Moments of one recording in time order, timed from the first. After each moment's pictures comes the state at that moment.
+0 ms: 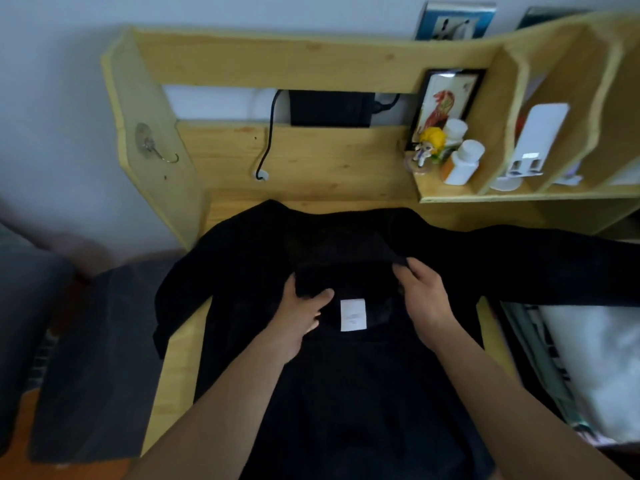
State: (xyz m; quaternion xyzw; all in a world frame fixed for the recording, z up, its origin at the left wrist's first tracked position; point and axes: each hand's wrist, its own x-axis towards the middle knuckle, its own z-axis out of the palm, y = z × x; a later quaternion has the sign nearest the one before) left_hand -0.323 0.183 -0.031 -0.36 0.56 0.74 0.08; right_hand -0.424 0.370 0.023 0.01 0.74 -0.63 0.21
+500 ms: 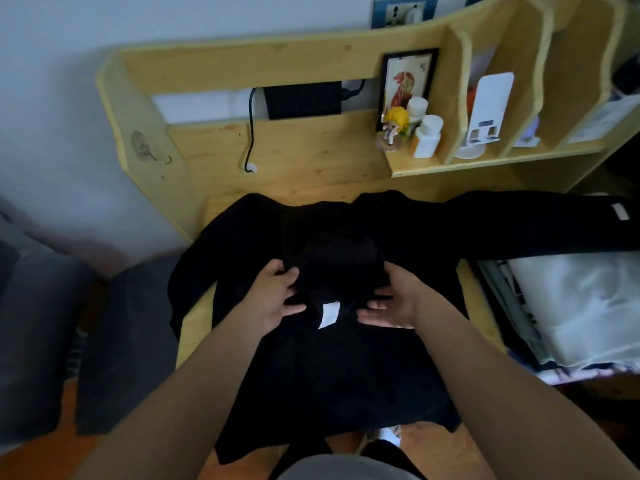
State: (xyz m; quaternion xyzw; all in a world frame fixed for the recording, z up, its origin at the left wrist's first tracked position) left_hand -0.292 0.184 0.026 -0.38 0.53 0.76 0.07; right_hand -0.398 0.398 0.024 0.33 0.53 -0.61 0.49
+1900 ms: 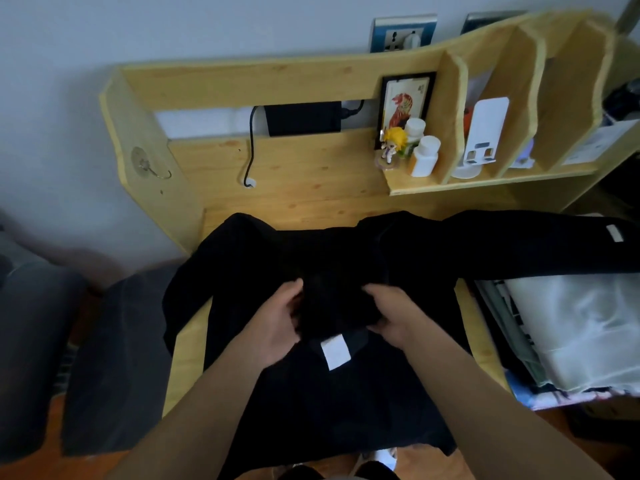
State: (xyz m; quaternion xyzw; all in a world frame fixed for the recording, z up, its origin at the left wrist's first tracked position) left_hand -0.281 0.200 0.031 -0.31 0.42 0.84 0.11; right_hand -0.391 0.382 0.029 0.20 0.64 -0.62 0.40
